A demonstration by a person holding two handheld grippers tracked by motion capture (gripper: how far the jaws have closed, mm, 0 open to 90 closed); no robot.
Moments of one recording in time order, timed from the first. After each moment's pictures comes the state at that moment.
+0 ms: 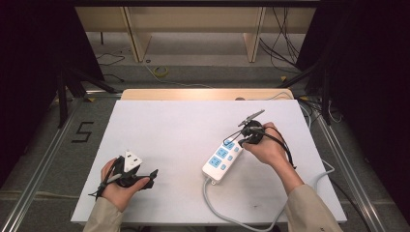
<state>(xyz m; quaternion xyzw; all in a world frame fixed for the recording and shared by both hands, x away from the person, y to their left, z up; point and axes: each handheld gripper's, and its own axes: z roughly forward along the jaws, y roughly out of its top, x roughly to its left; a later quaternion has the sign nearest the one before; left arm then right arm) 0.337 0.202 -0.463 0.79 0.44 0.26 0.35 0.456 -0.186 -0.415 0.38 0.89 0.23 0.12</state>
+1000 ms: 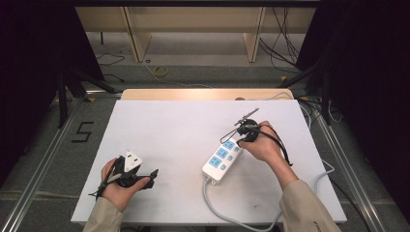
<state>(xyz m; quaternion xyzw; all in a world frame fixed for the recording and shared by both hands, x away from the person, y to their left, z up) 0.337 0.202 -0.463 0.79 0.44 0.27 0.35 0.470 -0.178 -0.426 0.38 0.89 0.21 0.11</state>
